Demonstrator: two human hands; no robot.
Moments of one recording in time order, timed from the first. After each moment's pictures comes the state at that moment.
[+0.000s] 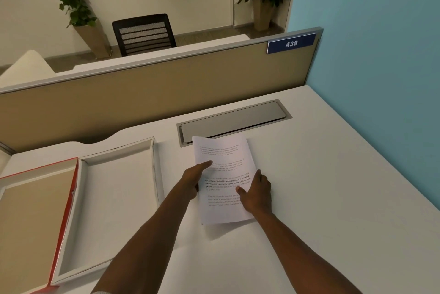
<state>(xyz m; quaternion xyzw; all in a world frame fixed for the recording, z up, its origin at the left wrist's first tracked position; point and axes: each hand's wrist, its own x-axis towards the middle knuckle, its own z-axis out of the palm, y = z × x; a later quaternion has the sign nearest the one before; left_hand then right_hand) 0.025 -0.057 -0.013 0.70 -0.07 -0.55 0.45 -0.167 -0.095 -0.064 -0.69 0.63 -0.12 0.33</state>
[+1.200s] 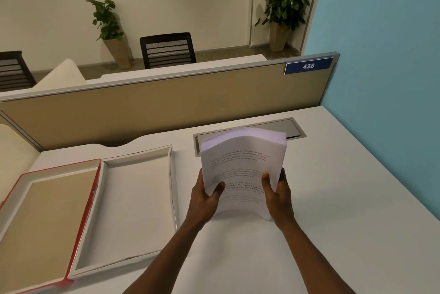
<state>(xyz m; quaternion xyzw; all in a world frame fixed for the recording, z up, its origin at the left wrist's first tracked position) -0.009 0.013 0.023 0.68 -0.39 -0.28 0.55 -0.183 -0.099 0.003 -0.62 0.41 -0.43 0.52</state>
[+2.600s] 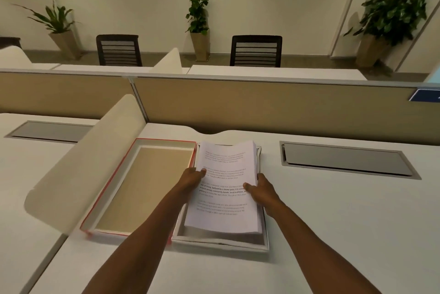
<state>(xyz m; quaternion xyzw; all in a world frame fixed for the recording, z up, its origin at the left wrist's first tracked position) 0.247 0.167 0.056 0.77 -0.09 -0.38 0.50 0.084 0.005 0.016 -0.71 0.41 -0.05 0.57</state>
